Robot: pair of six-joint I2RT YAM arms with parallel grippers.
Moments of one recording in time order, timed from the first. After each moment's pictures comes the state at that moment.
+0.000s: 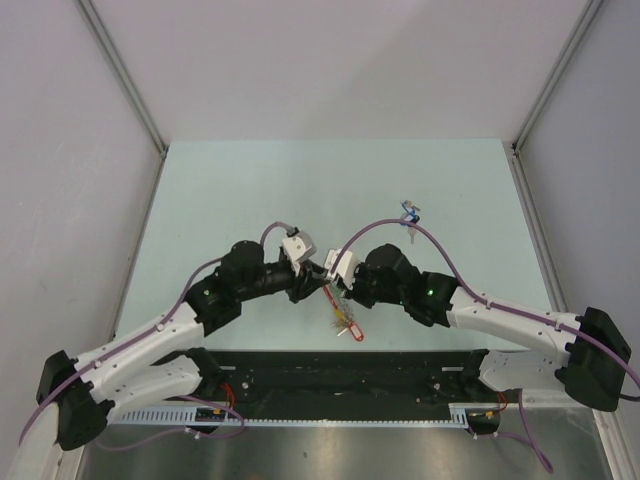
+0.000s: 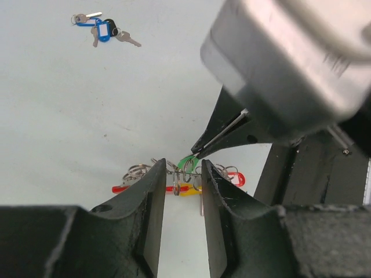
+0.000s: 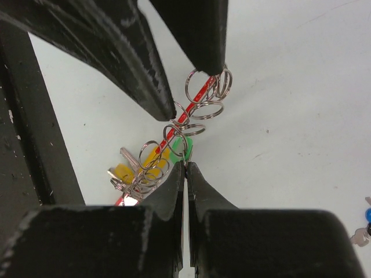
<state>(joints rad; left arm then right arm) -0.81 0.90 0.60 0.03 0.32 -0.01 1.01 1.17 0.79 -0.19 -0.07 -0.31</state>
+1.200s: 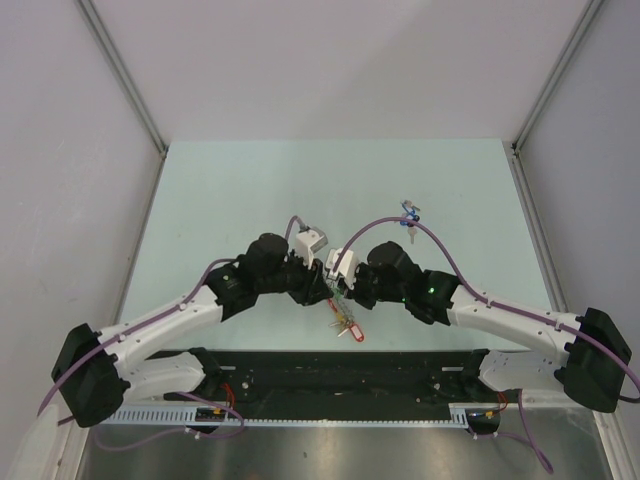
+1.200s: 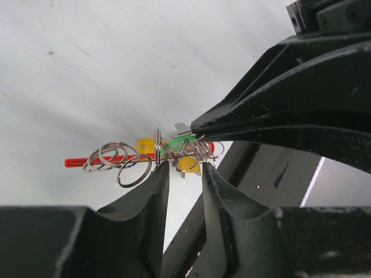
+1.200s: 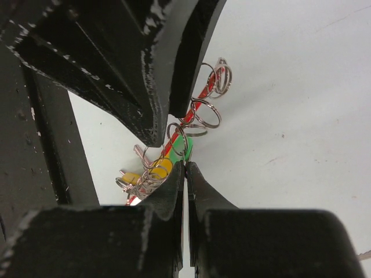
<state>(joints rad) -0.81 1.08 0.72 -0.20 0.34 -0.27 0.98 1.17 0.79 -0.20 -0.16 -0.29</state>
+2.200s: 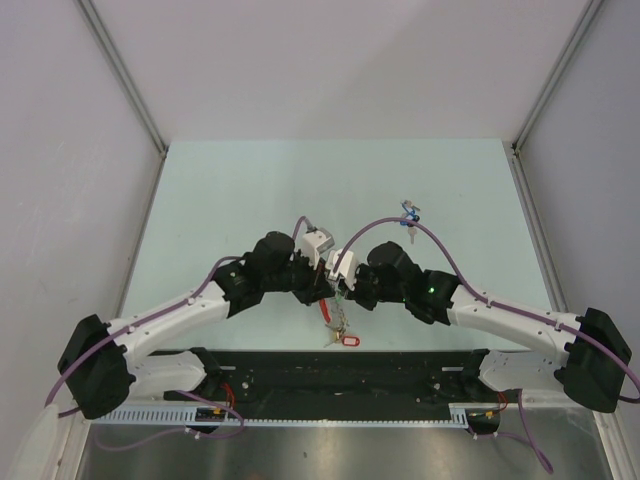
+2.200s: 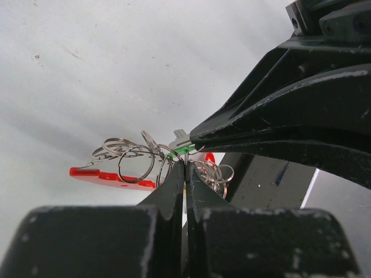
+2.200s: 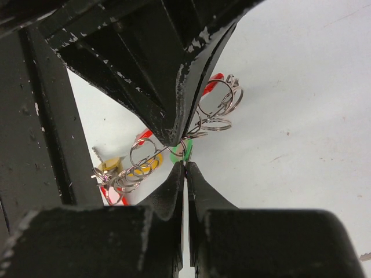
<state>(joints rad) -0.82 1.15 0.73 -0.17 0.36 -0.25 0.98 1.17 0.79 -0.21 -0.17 -0.29</state>
